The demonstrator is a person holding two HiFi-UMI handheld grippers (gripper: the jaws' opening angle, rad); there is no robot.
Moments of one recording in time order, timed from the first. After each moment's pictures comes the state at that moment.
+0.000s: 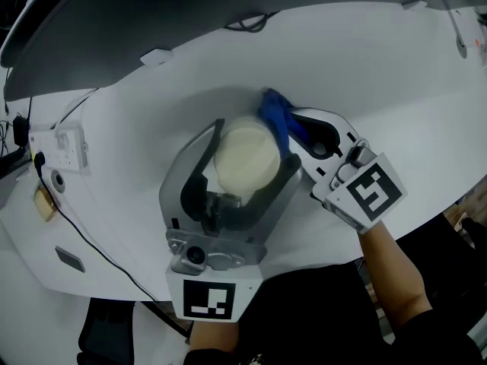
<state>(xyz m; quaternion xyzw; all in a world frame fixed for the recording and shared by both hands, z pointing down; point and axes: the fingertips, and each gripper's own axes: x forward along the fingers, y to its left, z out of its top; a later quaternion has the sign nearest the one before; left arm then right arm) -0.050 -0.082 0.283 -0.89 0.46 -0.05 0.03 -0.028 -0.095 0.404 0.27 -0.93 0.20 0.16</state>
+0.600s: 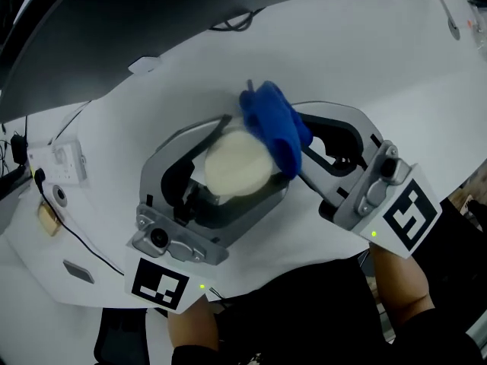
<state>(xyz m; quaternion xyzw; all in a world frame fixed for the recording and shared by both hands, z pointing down) -0.049 -0.076 0.281 -0.96 0.29 -0.01 0.01 -0.035 -0.098 0.309 0.24 -0.96 0.13 0.04</state>
